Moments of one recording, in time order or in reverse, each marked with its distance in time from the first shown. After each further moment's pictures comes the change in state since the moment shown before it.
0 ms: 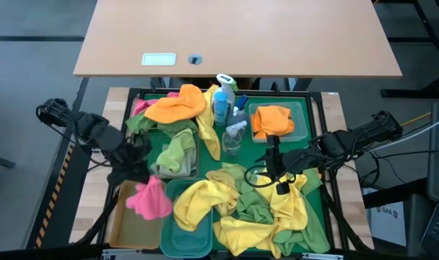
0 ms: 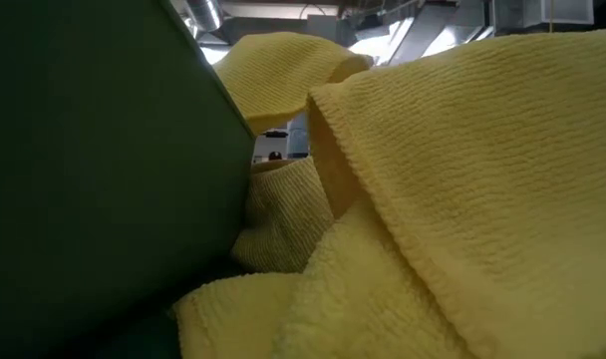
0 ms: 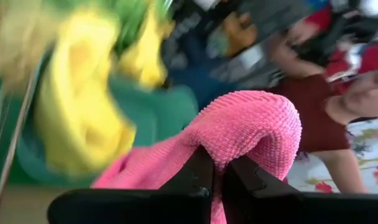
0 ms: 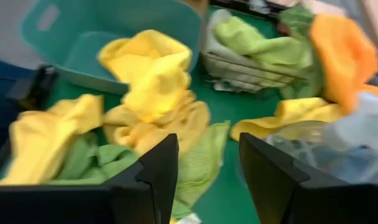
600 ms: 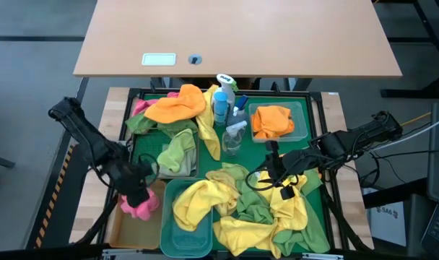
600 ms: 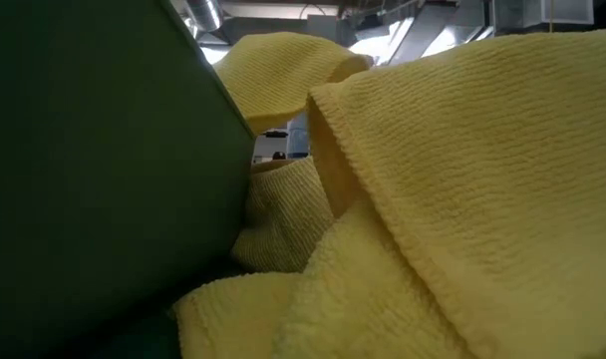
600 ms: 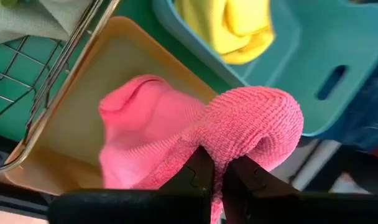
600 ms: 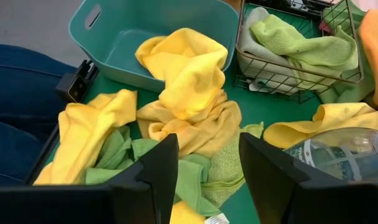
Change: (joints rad) left arm -0.257 0.251 0.000 -0.365 -0.135 -0.502; right arm 0.000 0.000 0.000 0.001 -0.113 0.000
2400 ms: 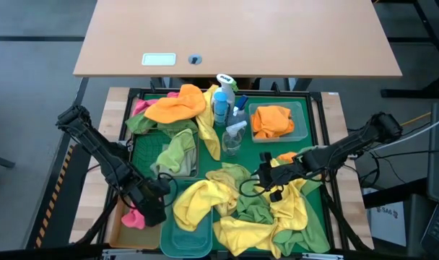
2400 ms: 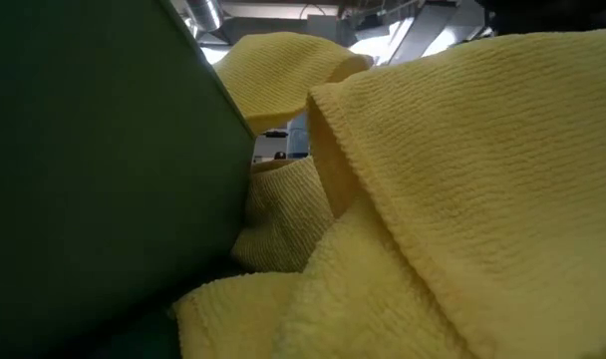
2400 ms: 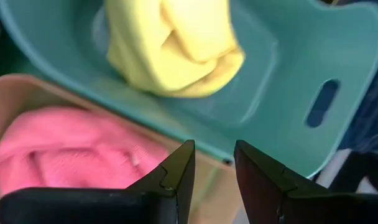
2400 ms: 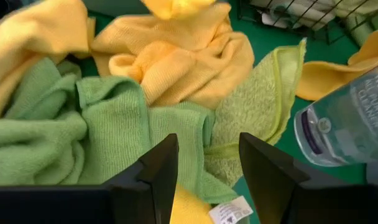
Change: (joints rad) left arm 0.005 0.233 0.000 0.281 -0.066 0.143; right arm 0.000 0.000 -0.594 0.537 0.078 0.000
